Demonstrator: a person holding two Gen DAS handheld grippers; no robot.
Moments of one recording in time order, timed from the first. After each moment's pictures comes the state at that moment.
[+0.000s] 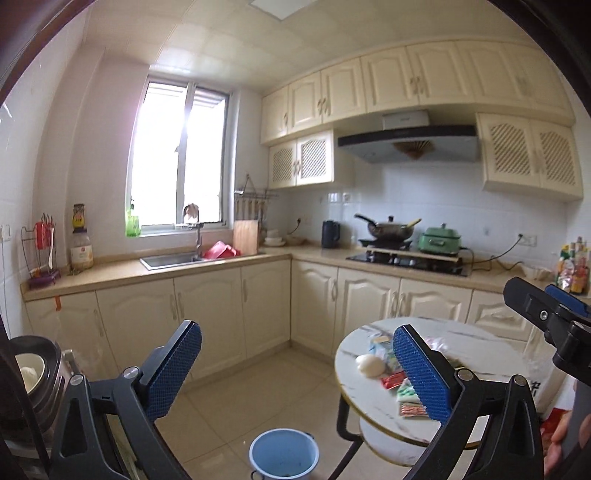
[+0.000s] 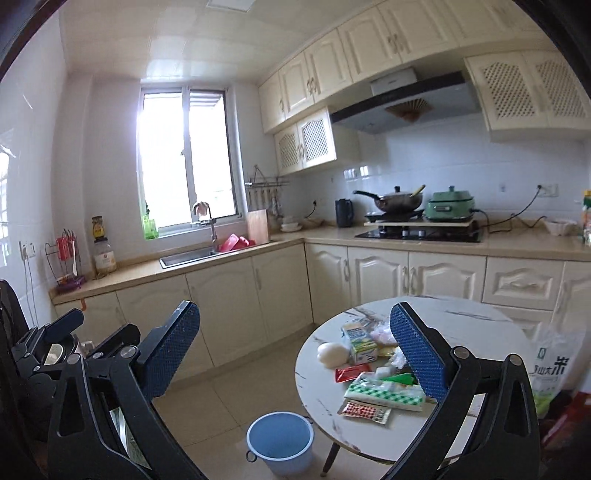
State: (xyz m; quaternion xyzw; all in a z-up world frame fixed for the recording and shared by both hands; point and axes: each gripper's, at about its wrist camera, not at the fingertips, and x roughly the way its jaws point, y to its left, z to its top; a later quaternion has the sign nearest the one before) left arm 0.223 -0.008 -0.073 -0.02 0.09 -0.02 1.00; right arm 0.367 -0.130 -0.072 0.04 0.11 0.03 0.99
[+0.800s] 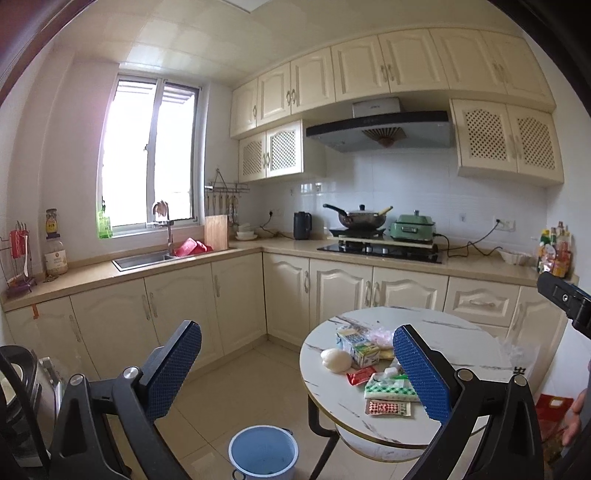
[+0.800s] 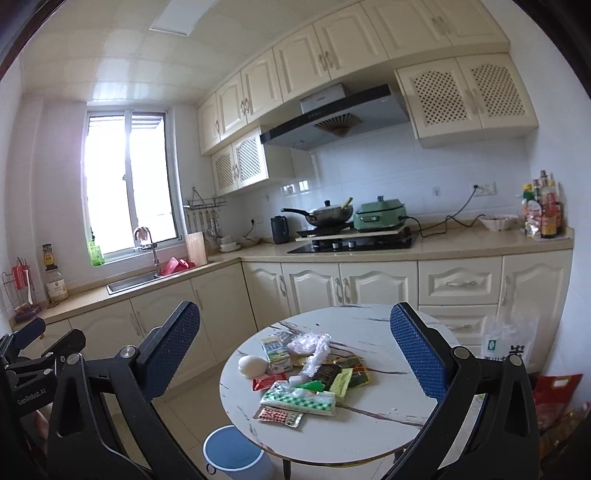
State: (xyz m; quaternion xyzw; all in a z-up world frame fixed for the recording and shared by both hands) left arm 0.217 -0.007 -0.118 0.00 0.11 -0.07 0.99; right arm 0.345 -0.242 -0.084 0.07 0.12 -0.09 0.99
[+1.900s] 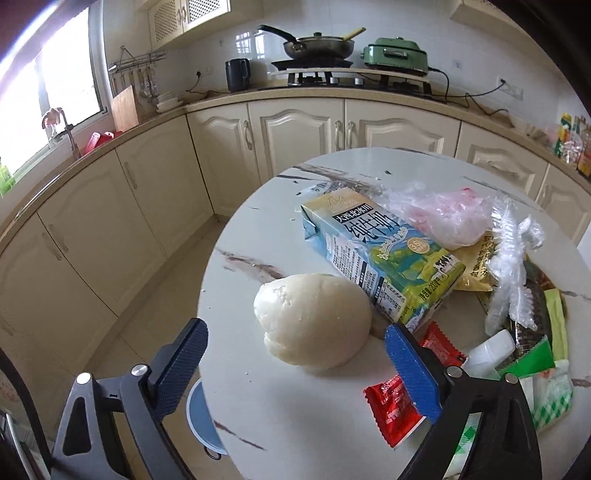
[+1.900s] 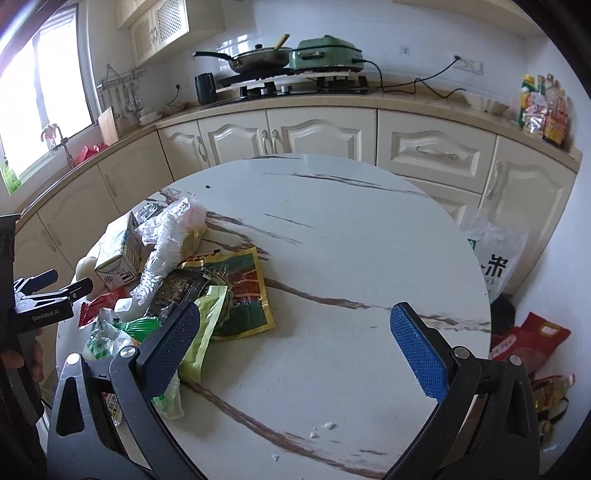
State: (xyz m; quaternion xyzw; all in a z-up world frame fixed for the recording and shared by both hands) left arm 0.669 -0.133 -0.215 0.09 0.38 -0.16 0.91; right arm 0.546 -0.385 -0.272 0.09 0.38 -0.16 0.91
